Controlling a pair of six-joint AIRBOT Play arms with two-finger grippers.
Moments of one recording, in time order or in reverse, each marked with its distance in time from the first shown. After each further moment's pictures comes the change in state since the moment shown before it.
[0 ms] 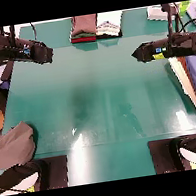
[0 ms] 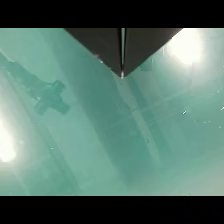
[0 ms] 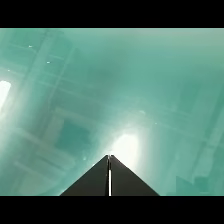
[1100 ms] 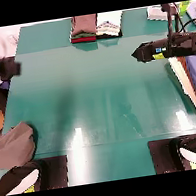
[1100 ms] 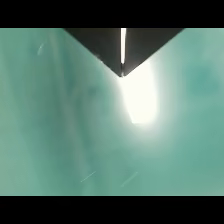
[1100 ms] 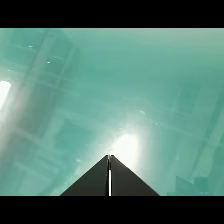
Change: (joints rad) left arm 0.259 0.148 -0.151 0.211 -0.211 -0.003; right arm 0.000 0.000 0.000 0.000 0.000 0.000
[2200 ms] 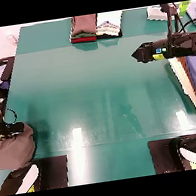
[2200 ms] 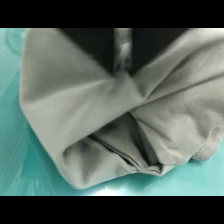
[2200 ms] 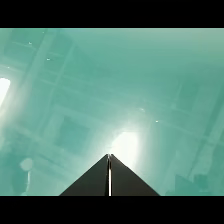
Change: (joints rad) left arm 0.361 0.196 -0.849 0.174 0.127 -0.093; right arm 0.000 0.000 0.000 0.000 0.007 -0.001
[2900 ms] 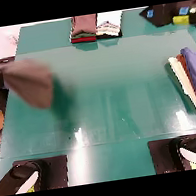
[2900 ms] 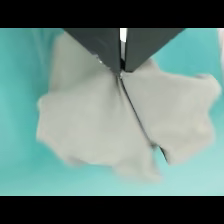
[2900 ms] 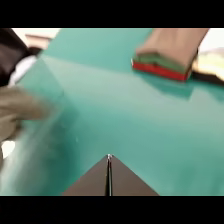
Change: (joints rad) left arm -0.594 0.025 0.870 -0.084 -0.005 0.120; right arm 0.000 0.000 0.352 -0.001 -0.007 0.000
